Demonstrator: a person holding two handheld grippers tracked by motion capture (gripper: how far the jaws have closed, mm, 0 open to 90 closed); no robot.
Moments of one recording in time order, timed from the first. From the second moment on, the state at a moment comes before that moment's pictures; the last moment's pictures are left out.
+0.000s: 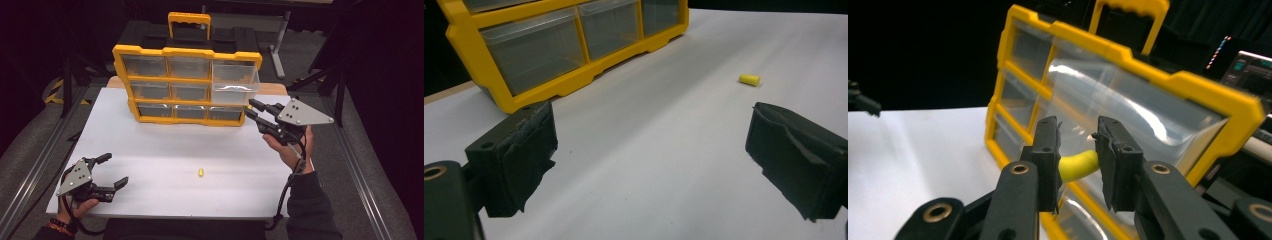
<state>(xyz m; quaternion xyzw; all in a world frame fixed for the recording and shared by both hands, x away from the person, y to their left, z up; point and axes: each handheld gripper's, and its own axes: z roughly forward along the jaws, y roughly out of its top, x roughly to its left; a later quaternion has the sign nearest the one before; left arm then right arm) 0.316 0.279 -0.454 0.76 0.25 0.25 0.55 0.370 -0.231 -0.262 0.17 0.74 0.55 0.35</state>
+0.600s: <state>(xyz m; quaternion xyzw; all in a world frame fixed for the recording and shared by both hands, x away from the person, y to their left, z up) 0.317 0.279 -0.455 0.76 0.25 0.24 0.55 0.414 -0.203 -0.206 0.20 0.74 0.52 0.38</state>
